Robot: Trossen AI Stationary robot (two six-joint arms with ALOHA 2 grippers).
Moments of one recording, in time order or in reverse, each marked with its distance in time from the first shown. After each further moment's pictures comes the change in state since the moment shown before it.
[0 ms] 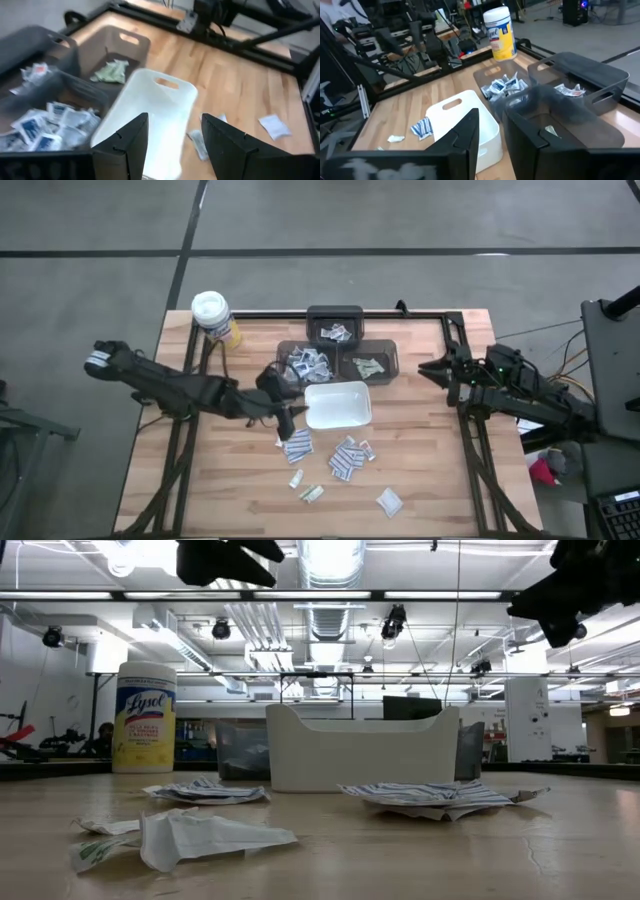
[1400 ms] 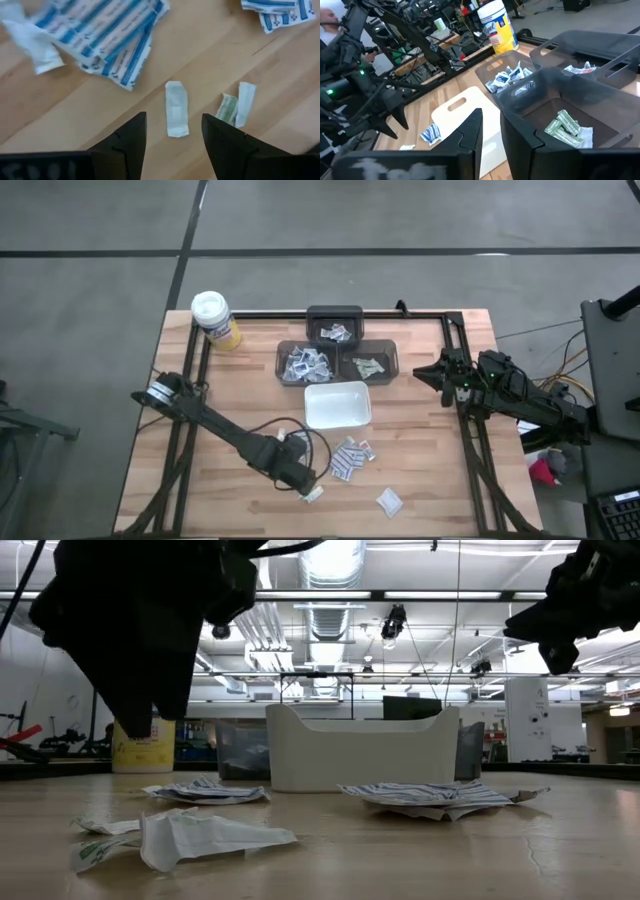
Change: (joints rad) left arm -0.218 0.620 0.405 -0.544 0.404 -0.949; right arm 0.000 -0.084 -0.154 0.097 0.000 0.172
